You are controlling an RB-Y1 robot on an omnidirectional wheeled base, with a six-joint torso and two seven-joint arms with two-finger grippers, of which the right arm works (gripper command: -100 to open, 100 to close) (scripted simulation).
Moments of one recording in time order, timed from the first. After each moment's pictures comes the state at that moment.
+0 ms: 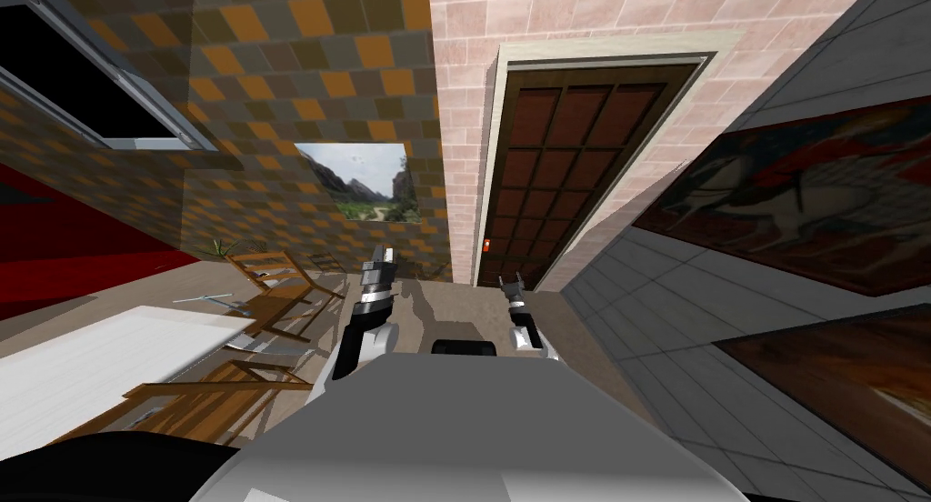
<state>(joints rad) 0.16 -0.18 0.17 -1.32 -0.26 -0.68 -0.81</state>
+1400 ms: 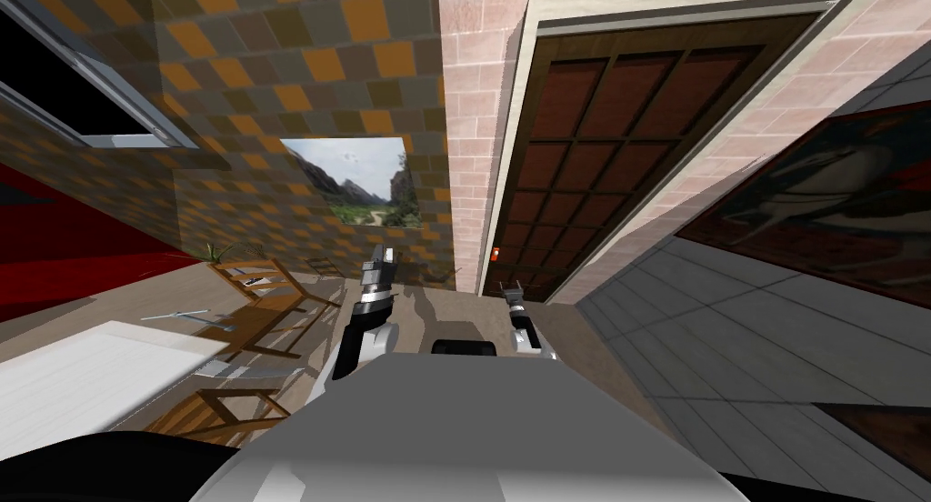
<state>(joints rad) 0.03 -0.23 0.24 -0.98 -0.40 -0.77 -1.15</state>
